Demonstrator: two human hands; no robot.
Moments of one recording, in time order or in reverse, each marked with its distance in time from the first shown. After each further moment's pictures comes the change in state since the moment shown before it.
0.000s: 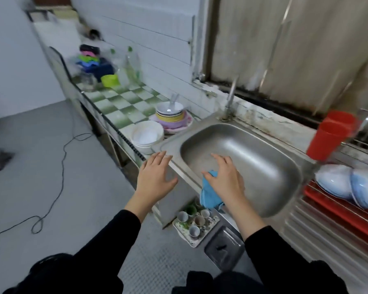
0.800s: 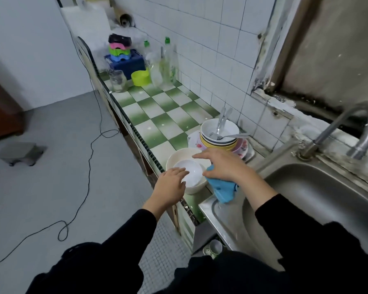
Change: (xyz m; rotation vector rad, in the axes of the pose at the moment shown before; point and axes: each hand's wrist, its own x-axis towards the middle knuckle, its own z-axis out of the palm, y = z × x) left_hand 0.219 -0.196 0.069 -0.006 -0.288 -0.038; right_hand 0.304 -0.142 0.118 -0.317 -0.470 -0.480
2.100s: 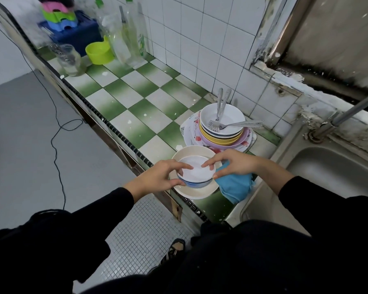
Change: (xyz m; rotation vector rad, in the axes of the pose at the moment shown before) left_hand 0.096 -0.111 -0.015 -0.507 -0.249 0.559; right_hand 0.075 0.050 0.043 0.646 -0.324 0.084
